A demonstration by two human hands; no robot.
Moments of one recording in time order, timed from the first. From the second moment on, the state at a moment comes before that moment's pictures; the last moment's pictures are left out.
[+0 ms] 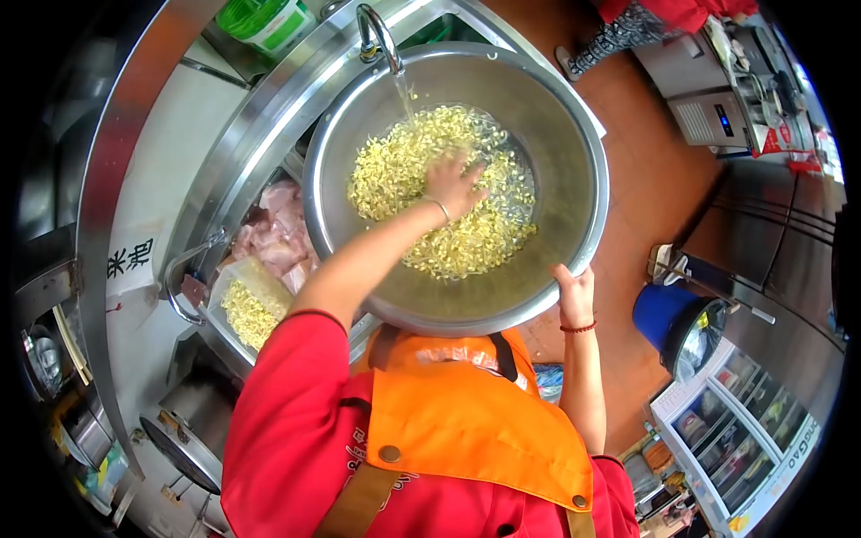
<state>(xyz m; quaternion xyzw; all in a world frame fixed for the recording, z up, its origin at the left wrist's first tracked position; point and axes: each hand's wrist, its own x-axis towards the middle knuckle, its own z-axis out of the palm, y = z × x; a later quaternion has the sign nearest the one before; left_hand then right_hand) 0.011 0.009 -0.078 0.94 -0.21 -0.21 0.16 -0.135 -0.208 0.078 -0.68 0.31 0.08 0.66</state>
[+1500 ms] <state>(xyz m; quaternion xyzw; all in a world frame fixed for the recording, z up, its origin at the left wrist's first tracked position) -0.110 0.016 -0.045 0.88 -0.31 -0.29 0.22 -0.146 -0.217 0.062 -0.68 0.29 0.06 0.67</state>
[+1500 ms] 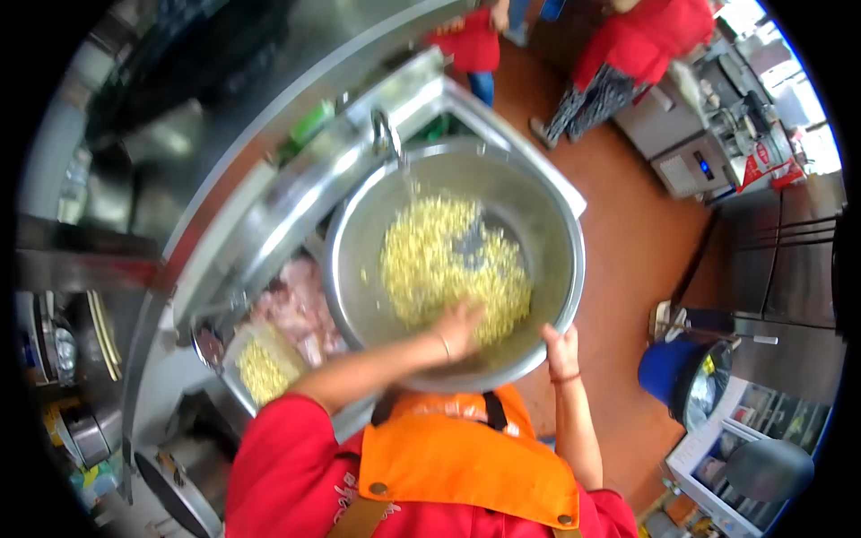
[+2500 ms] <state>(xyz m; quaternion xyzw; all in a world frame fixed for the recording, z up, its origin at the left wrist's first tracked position) 0.054 0.069 -0.088 0.93 -0.37 -0.04 0.02 -0.137 -0.210 0.060 -0.68 0.30 0.08 0.67</state>
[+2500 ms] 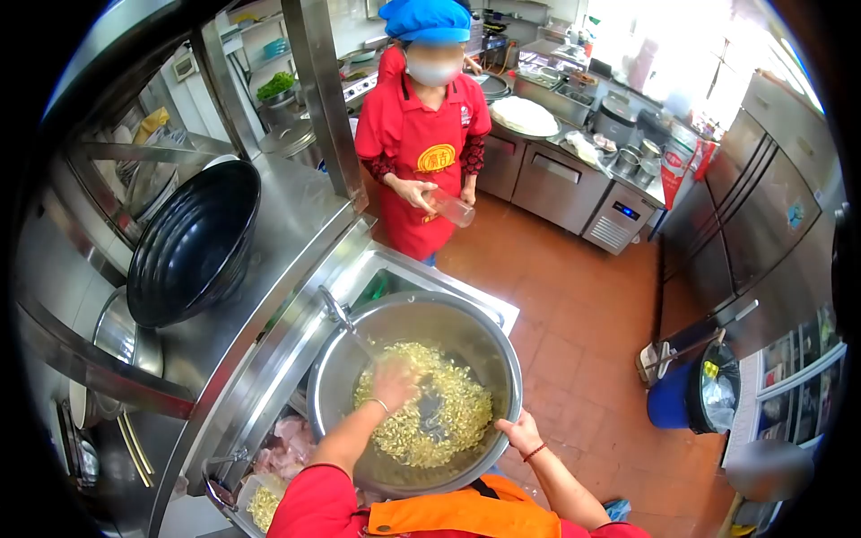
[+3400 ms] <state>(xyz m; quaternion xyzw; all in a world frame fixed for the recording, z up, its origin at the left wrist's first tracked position) 0.015 0.069 -0.095 0.97 -0.19 -0.11 0.07 -0.132 -0.215 0.069 -0.71 0.32 0.10 0.62</state>
